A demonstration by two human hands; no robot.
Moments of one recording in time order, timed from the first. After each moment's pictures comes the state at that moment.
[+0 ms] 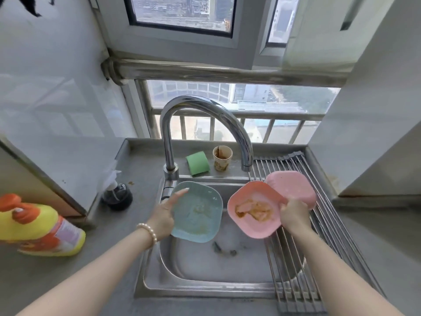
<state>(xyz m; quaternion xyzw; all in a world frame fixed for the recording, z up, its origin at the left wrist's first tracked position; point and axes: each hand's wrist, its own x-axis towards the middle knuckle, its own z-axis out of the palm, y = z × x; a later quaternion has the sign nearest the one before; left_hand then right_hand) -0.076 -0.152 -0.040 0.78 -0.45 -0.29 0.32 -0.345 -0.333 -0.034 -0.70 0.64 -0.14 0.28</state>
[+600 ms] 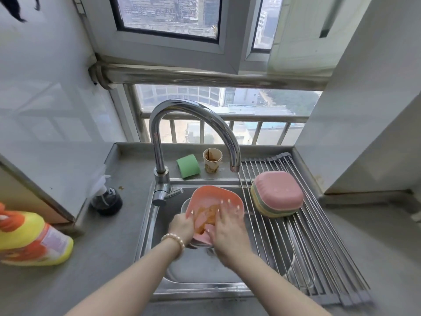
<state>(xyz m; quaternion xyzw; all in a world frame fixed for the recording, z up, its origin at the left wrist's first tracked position) -0.141 -0.184 -0.056 0.84 -0.24 -0.35 0.34 -0.277 -0.230 -0.047 -0.90 0.41 0.01 0.12</state>
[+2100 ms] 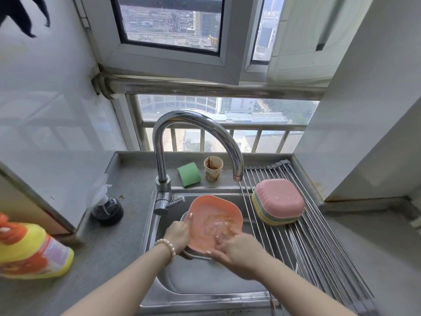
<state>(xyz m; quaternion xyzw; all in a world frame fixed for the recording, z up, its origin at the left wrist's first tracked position) -0.124 -0.177 -0.045 0.80 -0.25 -0.41 0.34 -0.295 -0.237 -0.015 -0.95 0.23 0.13 0.14</state>
